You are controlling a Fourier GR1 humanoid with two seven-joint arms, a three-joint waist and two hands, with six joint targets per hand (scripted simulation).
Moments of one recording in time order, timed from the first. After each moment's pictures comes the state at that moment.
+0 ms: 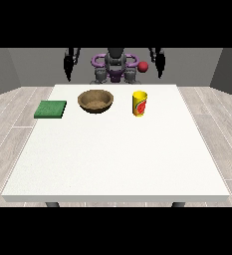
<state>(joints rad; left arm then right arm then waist) -0.03 0.08 -0.03 -1.58 -0.01 0.00 0.00 0.02 -0.12 -0.03 -1.57 -0.02 0.02 0.00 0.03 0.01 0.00</state>
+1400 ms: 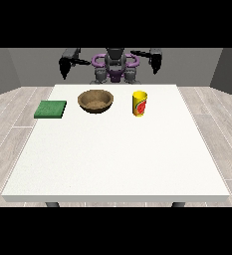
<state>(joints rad) -0.19 0.09 -0.04 -1.63 0.05 0.09 -0.14 -0.14 -0.10 -0.10 -1.57 -0.11 0.06 -0.16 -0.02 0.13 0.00</state>
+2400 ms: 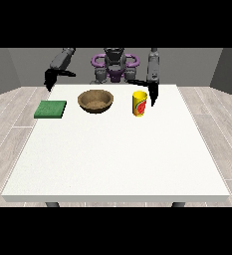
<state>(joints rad) -0.44 0.10 0.13 -1.07 0.00 0.13 -0.54 -0.29 -0.23 -0.22 -1.30 -0.18 0.21 -0.34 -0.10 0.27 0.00</state>
